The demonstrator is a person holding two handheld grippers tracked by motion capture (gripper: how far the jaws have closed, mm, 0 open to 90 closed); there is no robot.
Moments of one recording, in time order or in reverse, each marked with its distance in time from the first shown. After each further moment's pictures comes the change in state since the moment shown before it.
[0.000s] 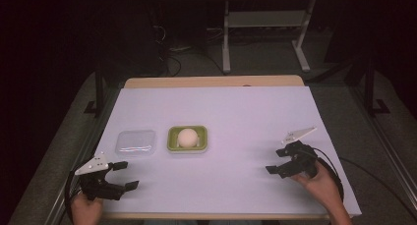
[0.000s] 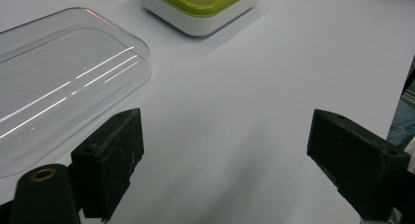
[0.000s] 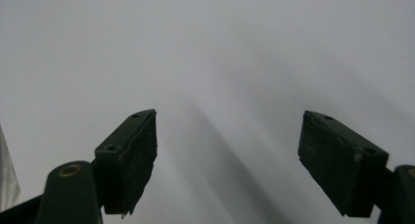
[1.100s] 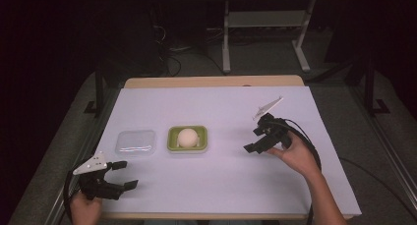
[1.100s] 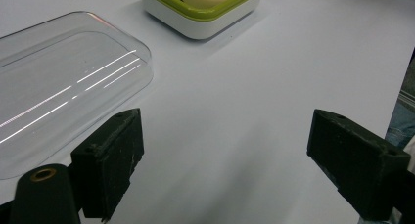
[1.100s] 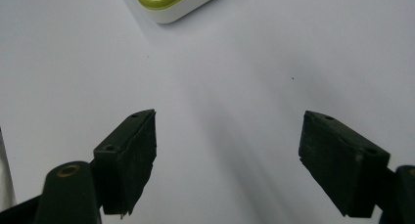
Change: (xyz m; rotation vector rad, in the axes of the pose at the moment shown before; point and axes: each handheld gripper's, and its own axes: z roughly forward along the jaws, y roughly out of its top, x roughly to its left) left arm 0.002 0.001 -0.003 -0.014 -0.007 -0.008; right arm 0.001 0.098 0.021 0.070 0.052 -0.112
